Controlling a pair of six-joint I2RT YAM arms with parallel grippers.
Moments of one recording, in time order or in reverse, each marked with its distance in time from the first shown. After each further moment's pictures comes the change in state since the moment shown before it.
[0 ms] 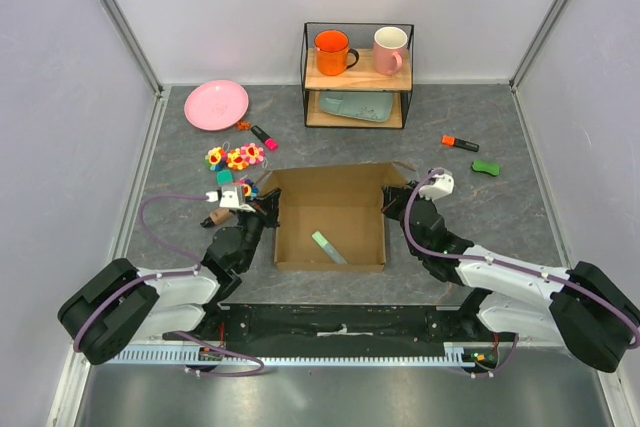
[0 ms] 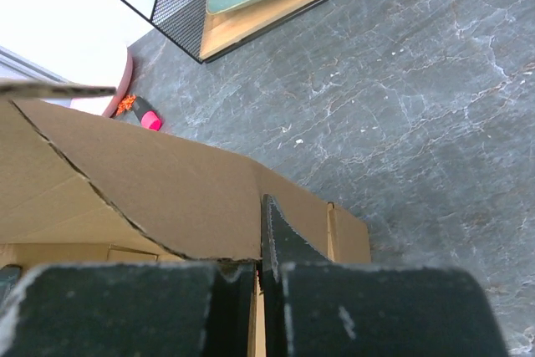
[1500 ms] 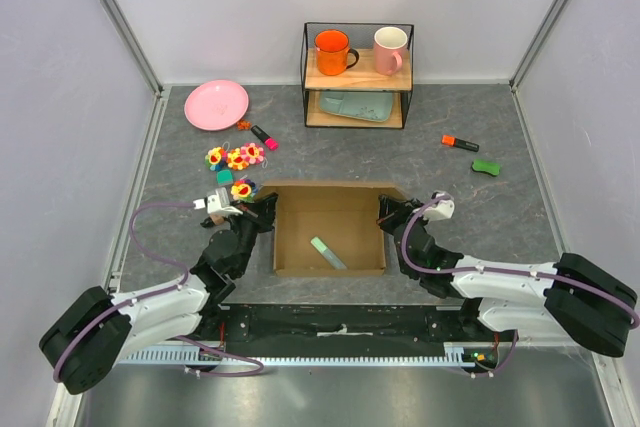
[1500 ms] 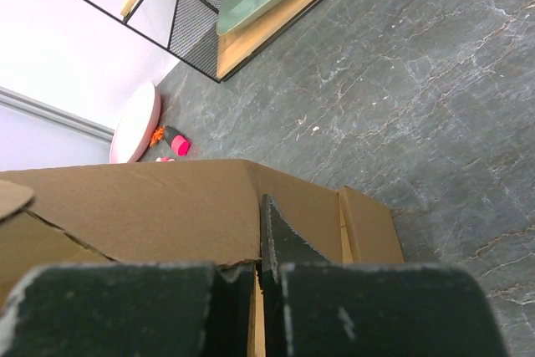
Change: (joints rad) left arm -0.008 -0.216 -0.017 -0.267 -0.064 -0.321; right arm 0.207 0.047 -0.085 0.117 0.293 0.221
